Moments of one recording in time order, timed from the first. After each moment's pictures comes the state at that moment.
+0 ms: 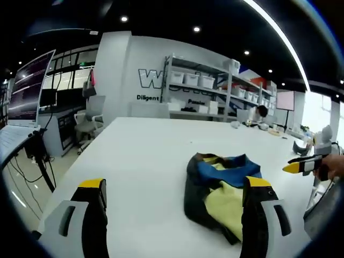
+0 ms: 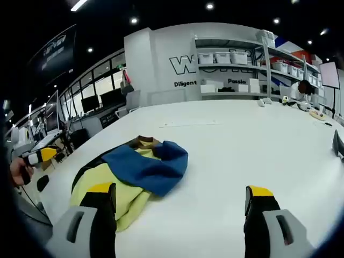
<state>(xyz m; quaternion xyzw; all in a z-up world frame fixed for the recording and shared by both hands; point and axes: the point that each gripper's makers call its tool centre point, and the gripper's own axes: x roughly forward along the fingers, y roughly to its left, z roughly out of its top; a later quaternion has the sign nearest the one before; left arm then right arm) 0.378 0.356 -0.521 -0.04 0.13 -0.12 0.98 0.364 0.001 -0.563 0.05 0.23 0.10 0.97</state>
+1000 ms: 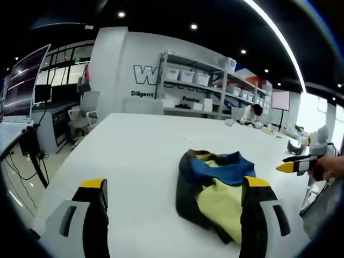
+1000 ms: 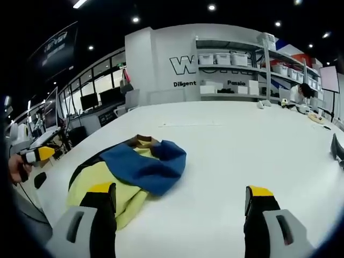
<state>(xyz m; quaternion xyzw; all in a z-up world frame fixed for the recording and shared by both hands) 0.376 0.343 -0.526 -0.05 0.15 -0.15 0.98 0.365 -0.001 -0.564 0.03 0.22 0.09 0.97</state>
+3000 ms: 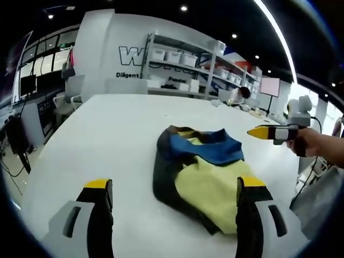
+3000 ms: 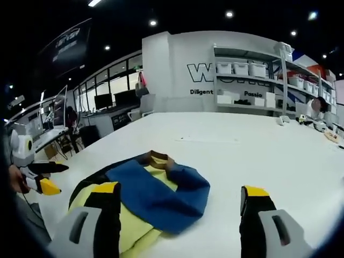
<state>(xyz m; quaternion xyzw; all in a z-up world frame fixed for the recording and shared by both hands) 0.363 0.299 -0.562 -0.04 0.22 -0.21 0.95 0.423 0.039 -0.541 0.01 0.19 0.15 0.97</state>
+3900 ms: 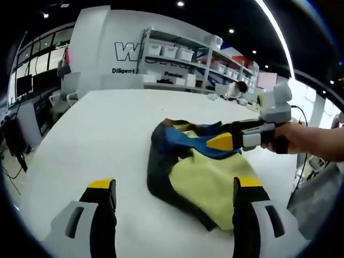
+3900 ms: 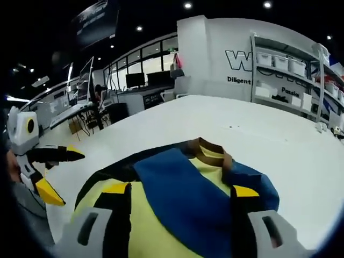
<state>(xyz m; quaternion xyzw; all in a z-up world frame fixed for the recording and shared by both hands) 0.365 0.292 -0.580 -0.04 0.25 -0.22 0.94 0.452 0.159 -0.586 -0.05 0.25 0.29 0.92</state>
